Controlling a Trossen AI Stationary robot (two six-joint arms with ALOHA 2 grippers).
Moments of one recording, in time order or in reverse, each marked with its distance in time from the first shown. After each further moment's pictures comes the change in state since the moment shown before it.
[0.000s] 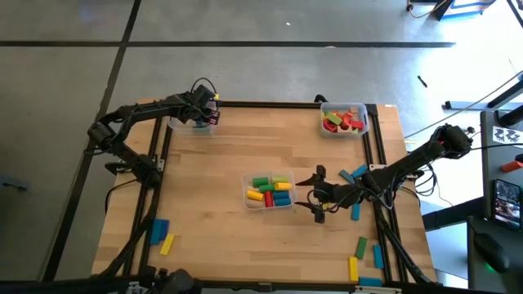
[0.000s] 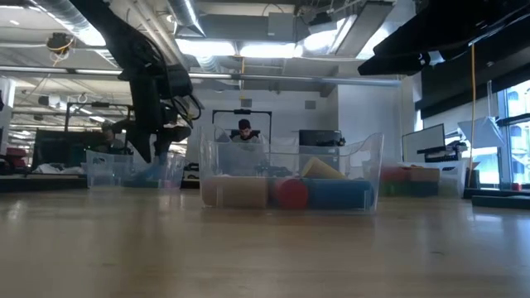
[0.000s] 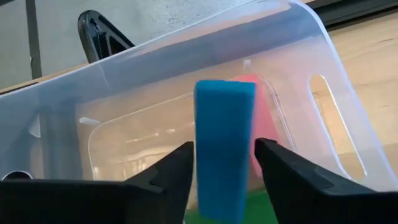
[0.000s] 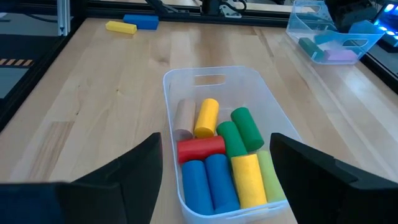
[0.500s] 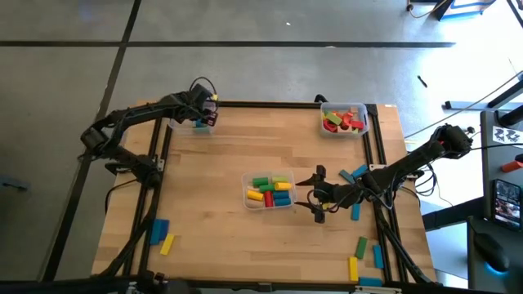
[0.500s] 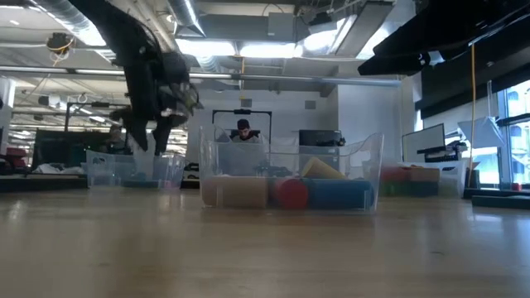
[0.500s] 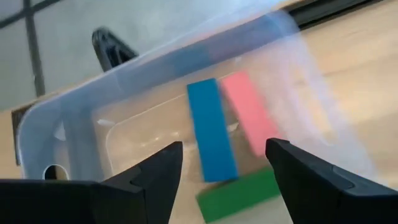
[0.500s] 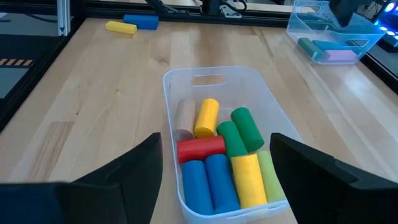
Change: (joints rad) left arm -0.031 -0.100 0.009 -0.085 0.005 0.067; right arm 0.000 0.000 0.000 0.000 0.000 0.000
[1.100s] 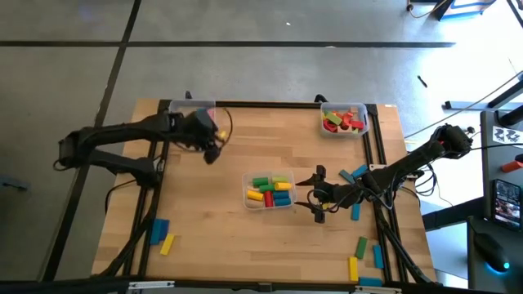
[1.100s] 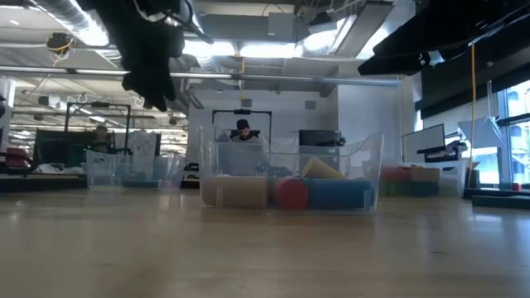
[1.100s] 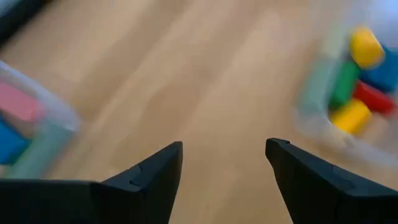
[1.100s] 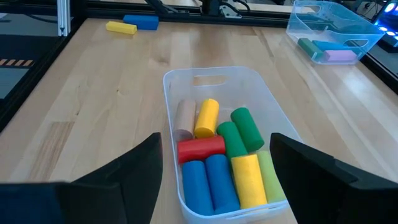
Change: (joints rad) left arm -0.504 -0.302 0.025 -0.195 0.322 0.006; right arm 0.000 0.000 0.000 0.001 0.000 0.000
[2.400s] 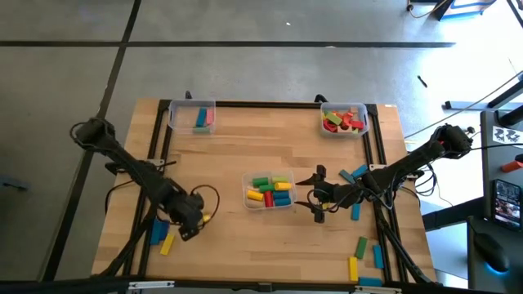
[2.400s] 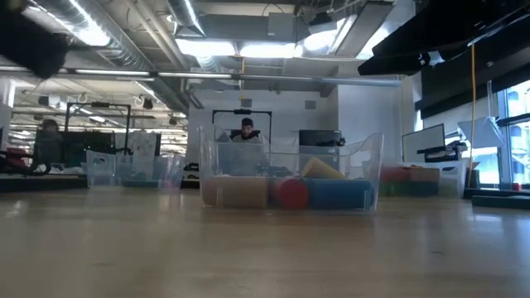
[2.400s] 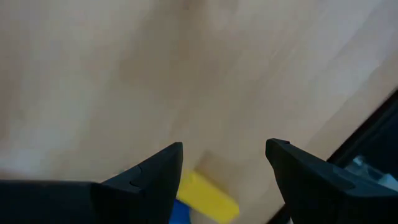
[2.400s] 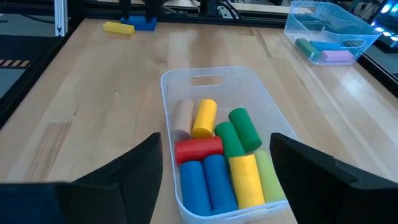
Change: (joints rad) left arm -0.945 0.213 -0.122 -0.014 0.220 -0.944; right arm 0.000 0.000 0.000 0.000 0.008 -0.001
